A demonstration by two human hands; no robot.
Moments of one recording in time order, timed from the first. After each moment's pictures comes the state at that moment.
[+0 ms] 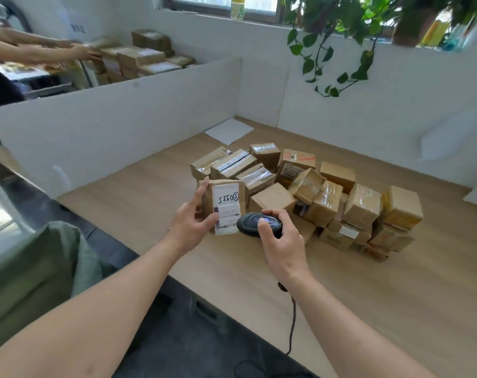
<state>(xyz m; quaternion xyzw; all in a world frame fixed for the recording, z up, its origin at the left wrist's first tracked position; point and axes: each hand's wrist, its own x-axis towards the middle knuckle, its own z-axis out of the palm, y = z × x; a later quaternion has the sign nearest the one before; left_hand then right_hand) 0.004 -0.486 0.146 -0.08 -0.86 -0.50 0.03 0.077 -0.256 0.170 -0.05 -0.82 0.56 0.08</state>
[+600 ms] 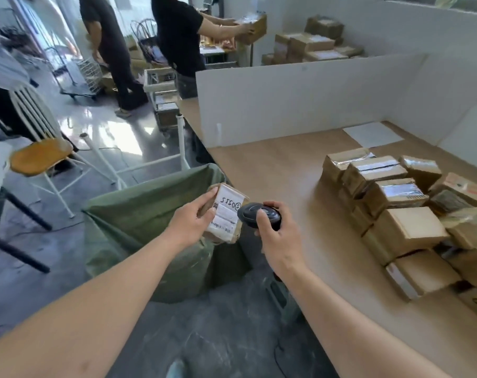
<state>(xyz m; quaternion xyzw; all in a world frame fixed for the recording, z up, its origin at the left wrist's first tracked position) 0.201 -0.700 0.141 0.22 -0.87 -0.43 0.10 0.135 -0.480 0.145 0.13 -0.77 0.62 -0.11</state>
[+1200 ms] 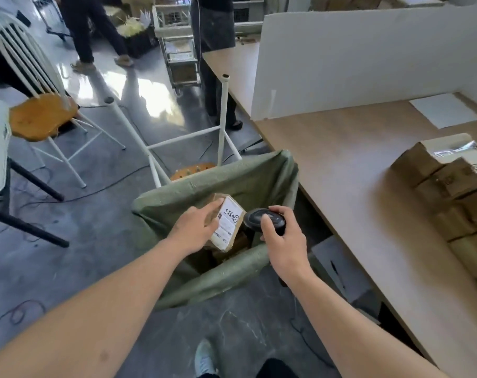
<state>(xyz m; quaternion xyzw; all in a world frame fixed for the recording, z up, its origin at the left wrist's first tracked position) 0.240 -0.944 0.031 0.26 -0.90 -0.34 -0.08 0.172 -0.720 0.068 0.08 -0.81 0.54 -0.19</state>
